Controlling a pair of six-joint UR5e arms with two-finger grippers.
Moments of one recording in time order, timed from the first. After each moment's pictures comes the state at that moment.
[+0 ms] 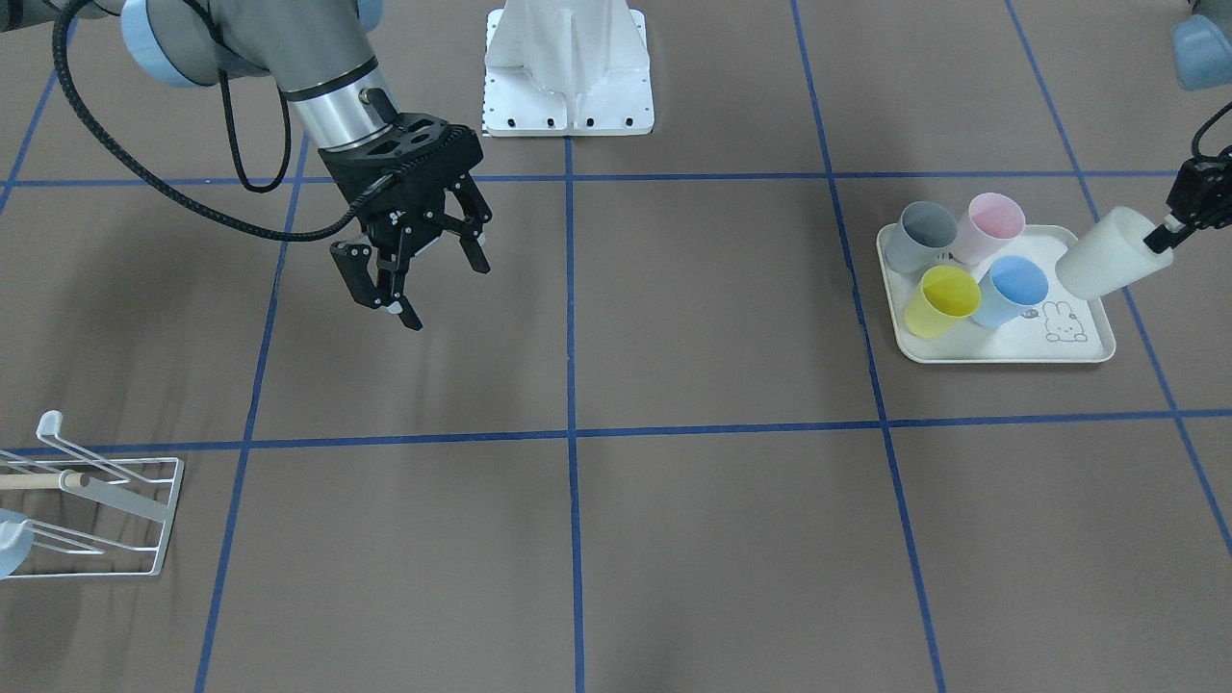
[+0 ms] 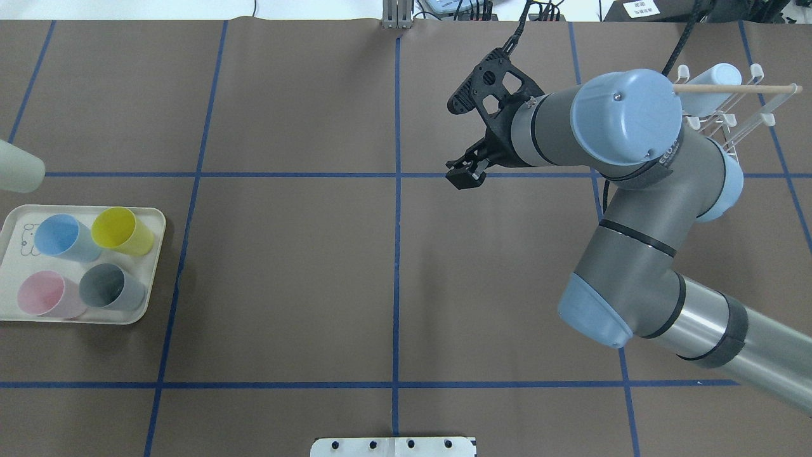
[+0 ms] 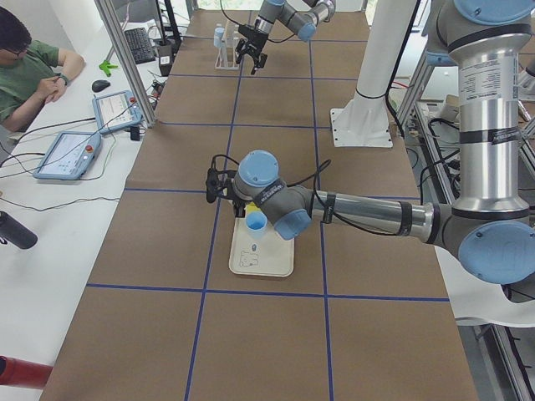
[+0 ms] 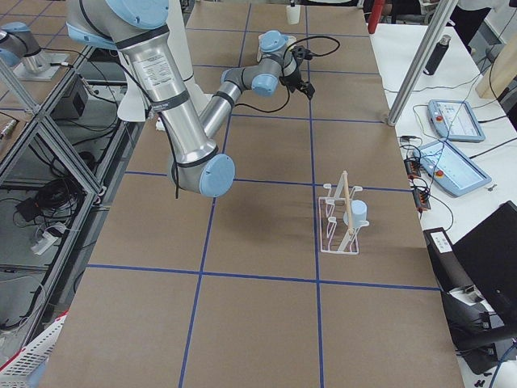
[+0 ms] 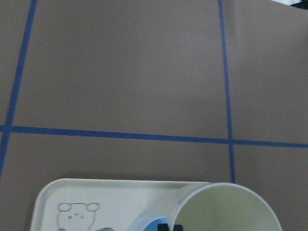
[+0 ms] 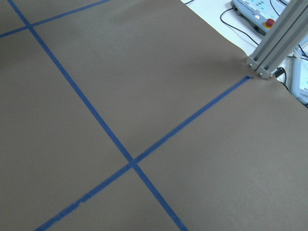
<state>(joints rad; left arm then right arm) -1.37 -1.48 -1.80 -2.36 -2.54 -0.97 0.66 -1.04 1.86 -1.19 1.71 0.30</state>
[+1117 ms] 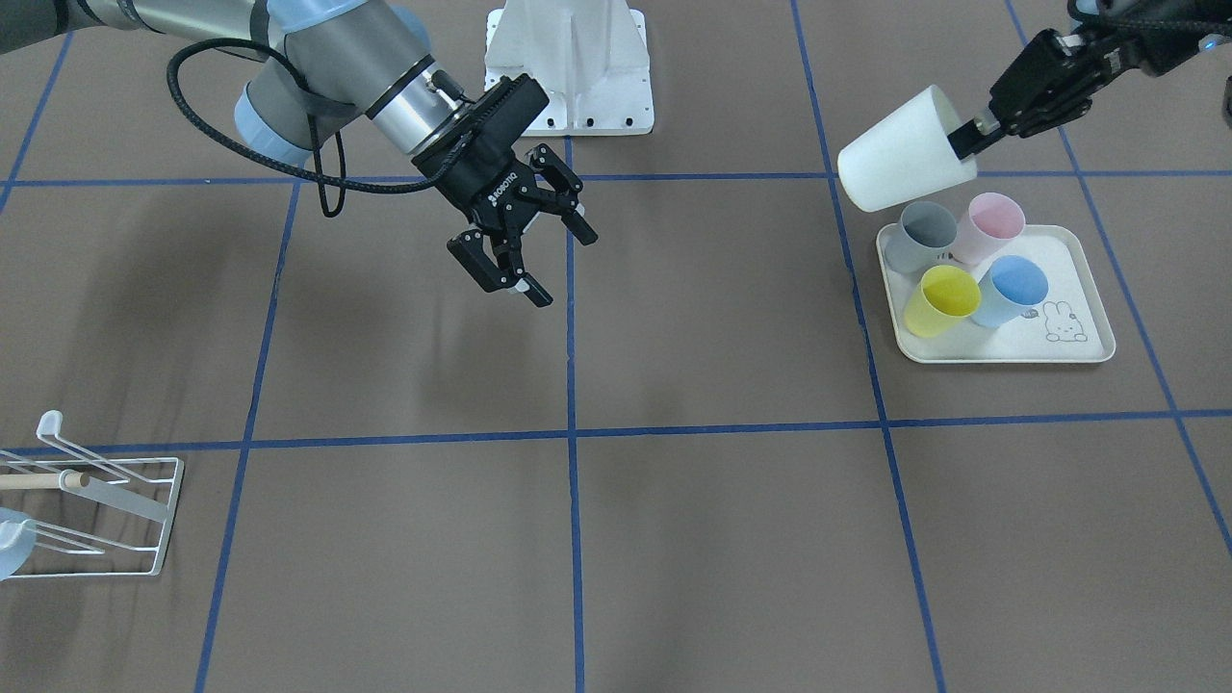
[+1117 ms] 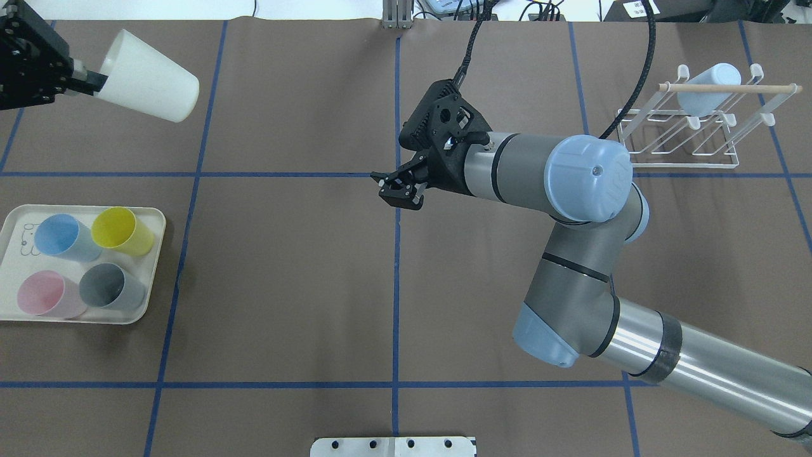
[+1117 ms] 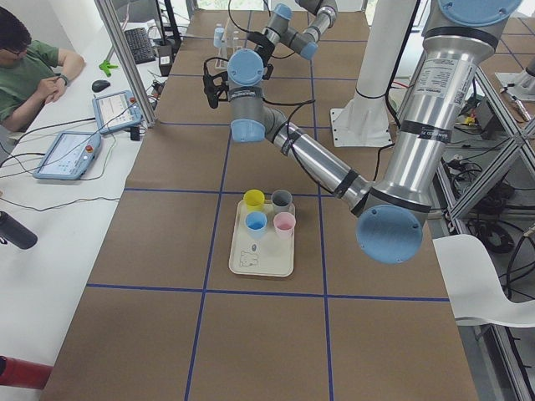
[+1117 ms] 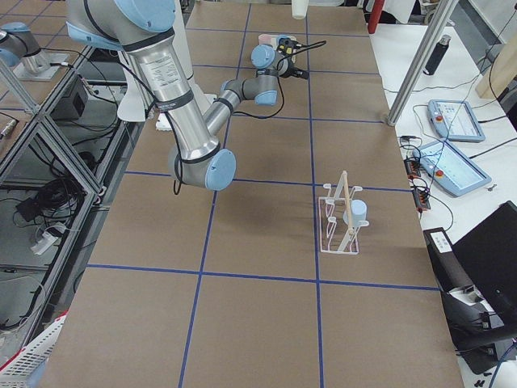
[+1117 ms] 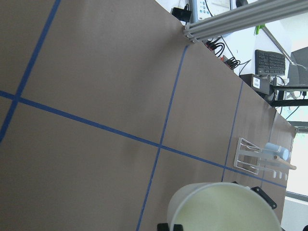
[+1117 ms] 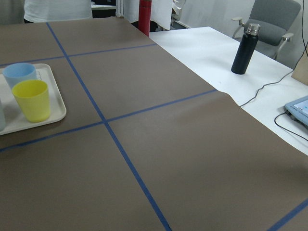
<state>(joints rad) -1.22 -1.86 -1.93 -2.45 -2.61 -1.77 0.55 -0.99 1.72 -0.72 1.63 0.28</state>
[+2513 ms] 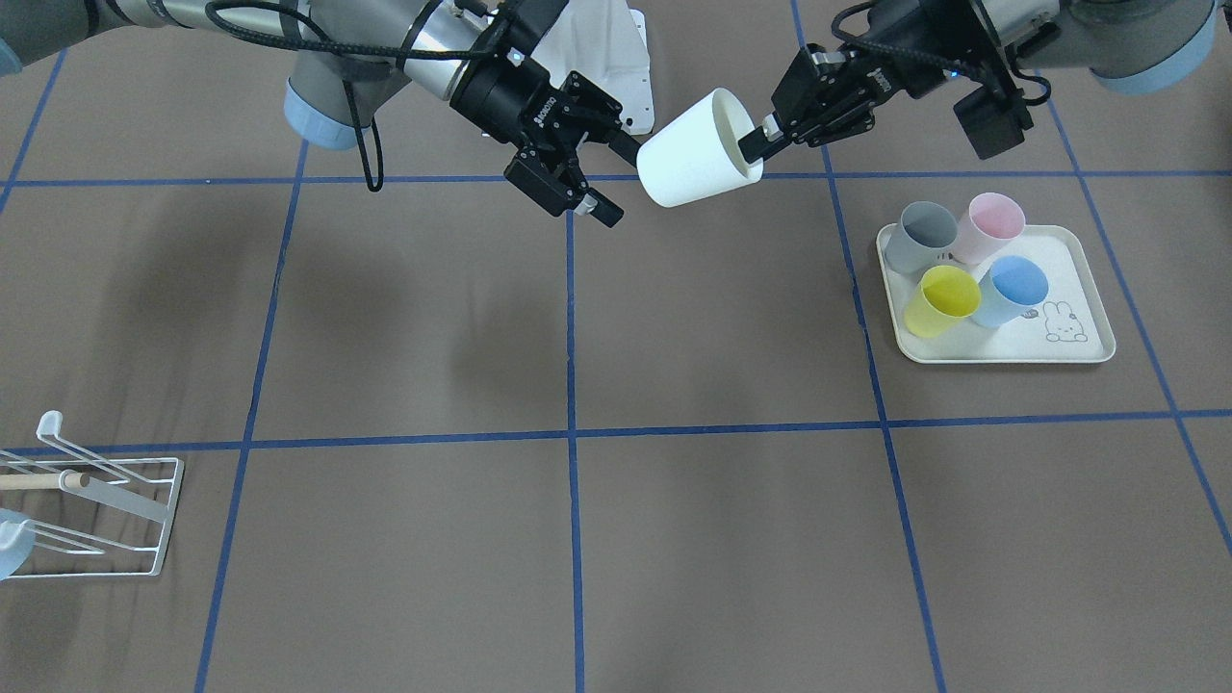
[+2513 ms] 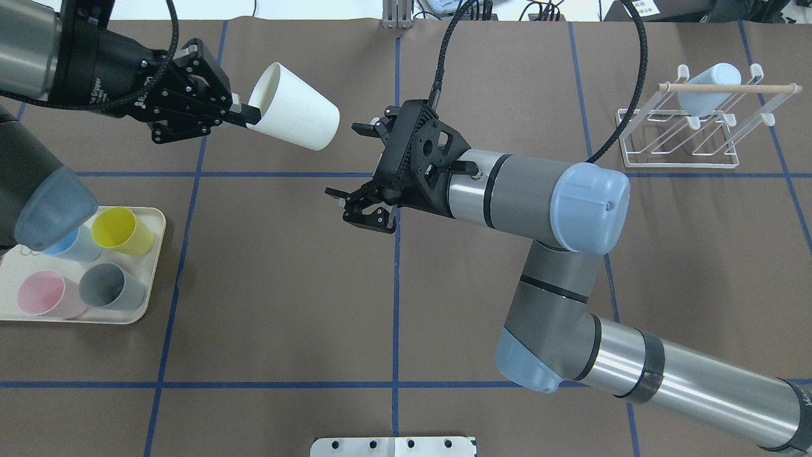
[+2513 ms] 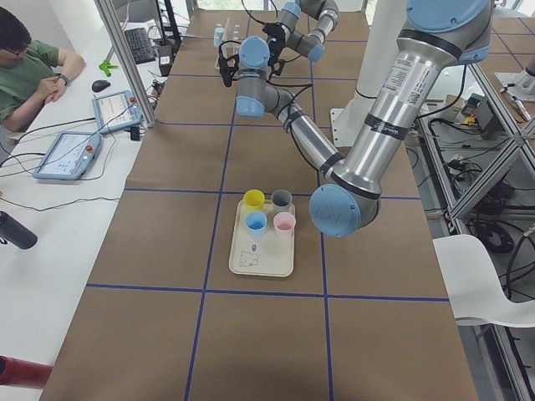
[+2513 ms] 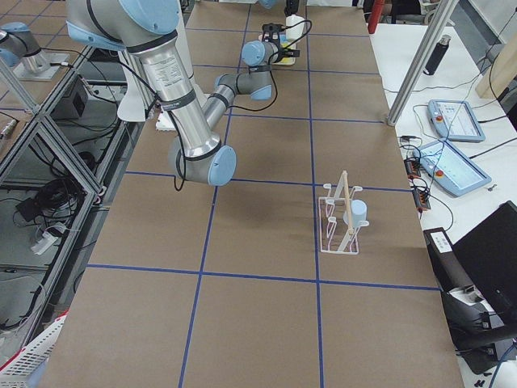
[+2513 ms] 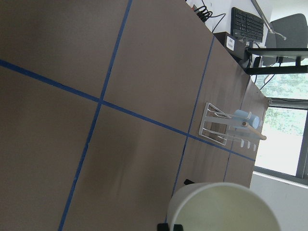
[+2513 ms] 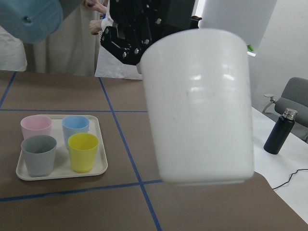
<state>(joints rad) -0.97 -2.01 -1.91 -2.44 -2.39 -1.88 0.50 -0.96 1.73 -0.52 1.61 0.12</state>
